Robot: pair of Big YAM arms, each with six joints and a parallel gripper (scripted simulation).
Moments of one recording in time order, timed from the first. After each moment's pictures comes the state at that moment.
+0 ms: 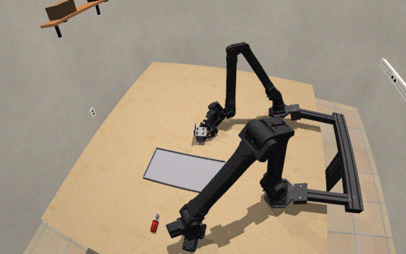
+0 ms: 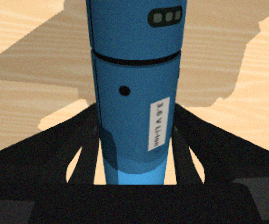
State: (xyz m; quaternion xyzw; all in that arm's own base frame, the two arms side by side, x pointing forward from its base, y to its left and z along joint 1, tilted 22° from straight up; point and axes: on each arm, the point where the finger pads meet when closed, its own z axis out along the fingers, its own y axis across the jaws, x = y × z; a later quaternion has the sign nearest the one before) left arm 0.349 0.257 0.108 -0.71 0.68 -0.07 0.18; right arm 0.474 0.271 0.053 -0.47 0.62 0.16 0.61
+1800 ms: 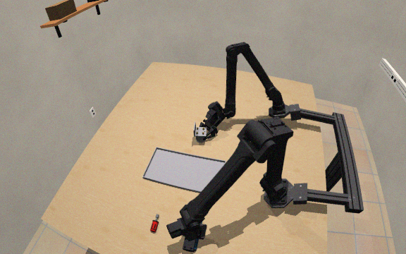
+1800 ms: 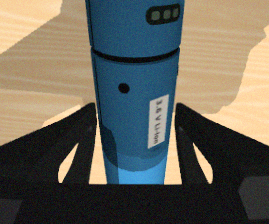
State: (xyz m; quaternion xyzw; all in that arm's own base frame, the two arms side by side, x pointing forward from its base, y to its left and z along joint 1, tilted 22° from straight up) left arm 0.349 0.257 0.102 -0.71 0.68 -0.07 0.18; right arm 0.474 0.271 0.053 -0.47 0.62 0.16 0.61
